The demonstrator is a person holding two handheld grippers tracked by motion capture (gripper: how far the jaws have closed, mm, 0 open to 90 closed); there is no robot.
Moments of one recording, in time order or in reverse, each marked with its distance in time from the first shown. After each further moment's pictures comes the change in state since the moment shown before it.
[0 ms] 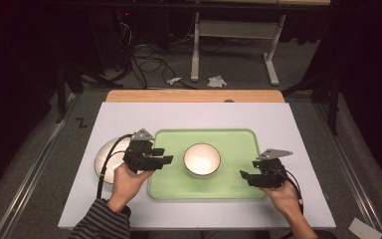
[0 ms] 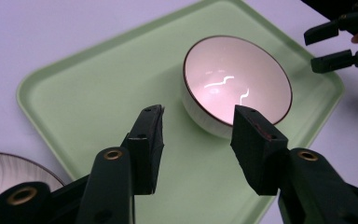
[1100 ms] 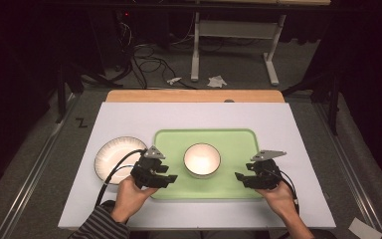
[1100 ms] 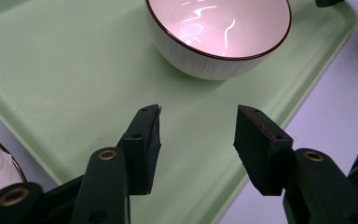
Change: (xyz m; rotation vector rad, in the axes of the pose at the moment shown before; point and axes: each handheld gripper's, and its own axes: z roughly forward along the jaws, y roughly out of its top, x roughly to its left) left arm -0.001 -0.045 0.009 0.141 0.038 0.086; right arm 0.013 0.004 0.004 0.021 0.045 -0.012
